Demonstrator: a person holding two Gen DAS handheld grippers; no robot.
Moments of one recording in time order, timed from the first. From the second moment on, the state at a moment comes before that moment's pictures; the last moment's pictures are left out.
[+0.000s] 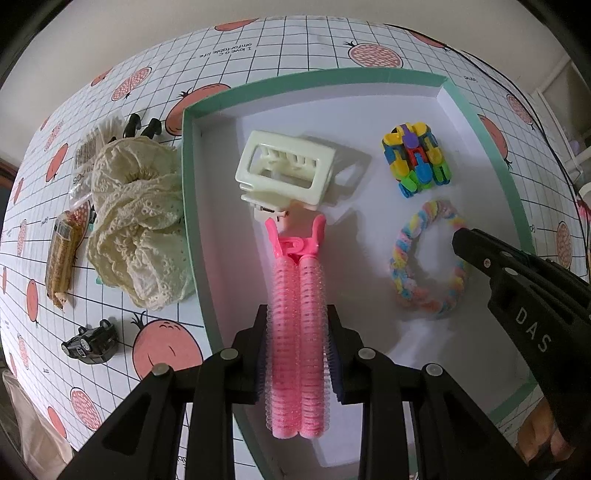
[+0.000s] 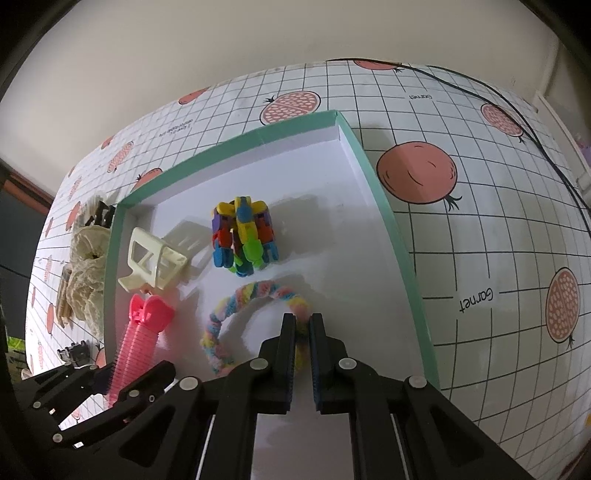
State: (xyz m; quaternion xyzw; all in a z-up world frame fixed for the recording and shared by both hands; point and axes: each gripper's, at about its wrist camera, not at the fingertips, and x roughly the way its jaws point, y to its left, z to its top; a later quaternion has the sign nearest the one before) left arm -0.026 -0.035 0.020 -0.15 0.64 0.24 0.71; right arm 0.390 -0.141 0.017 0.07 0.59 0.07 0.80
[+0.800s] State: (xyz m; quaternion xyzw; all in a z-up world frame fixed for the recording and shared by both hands) left arm -0.029 -0.042 0.055 -0.15 0.60 0.24 0.75; right arm 0.387 -0.131 0.031 0.05 0.57 0.07 0.82
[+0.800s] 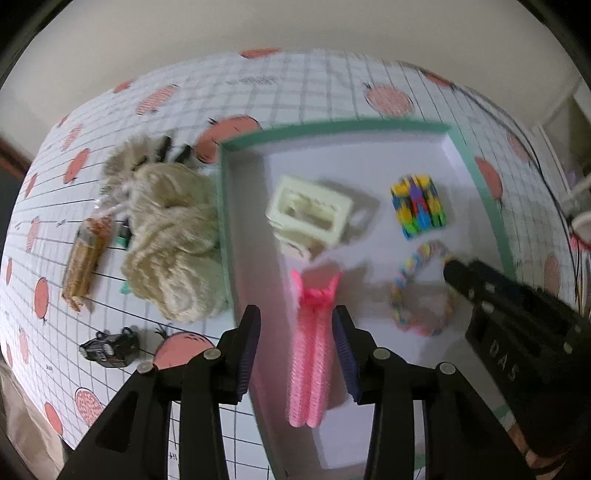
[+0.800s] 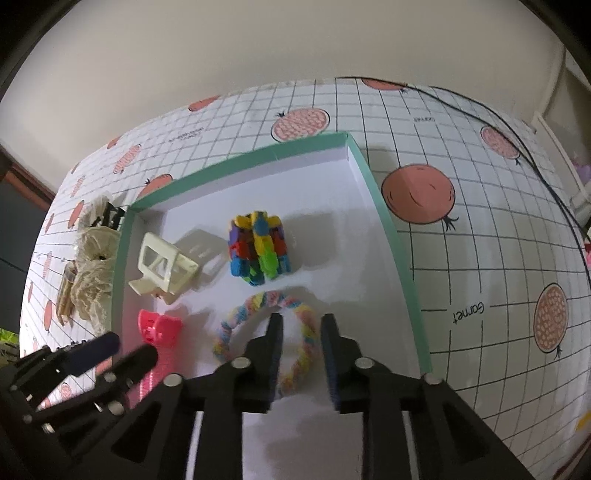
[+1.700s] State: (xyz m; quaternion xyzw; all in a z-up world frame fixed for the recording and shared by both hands) left arm -0.062 0.011 0.051 -0.19 0.56 0.33 0.74; right arm 0.385 -0.120 0.041 0.04 0.54 0.08 0.84
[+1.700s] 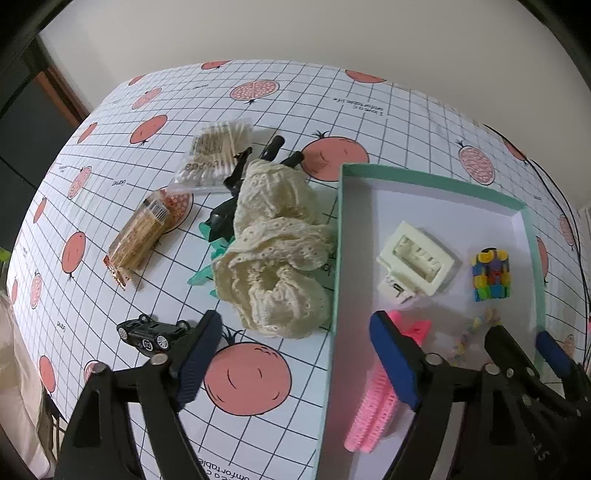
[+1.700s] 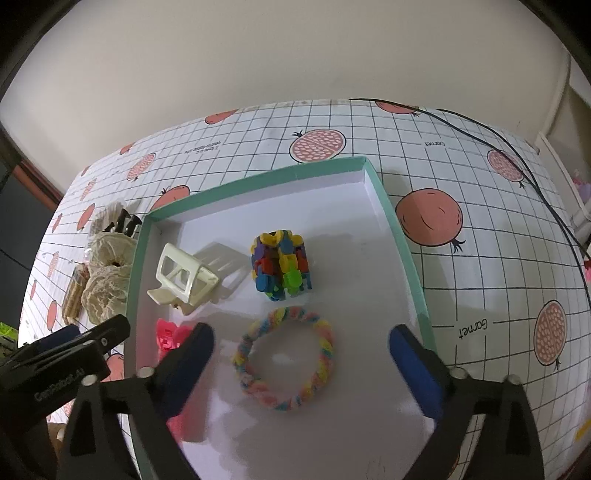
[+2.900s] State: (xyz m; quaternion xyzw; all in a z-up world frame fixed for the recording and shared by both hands) left arm -0.101 0.026 0.066 -0.25 0.51 0.35 0.74; right arm 0.362 -0.104 0.063 0.04 0.51 0.07 0.85
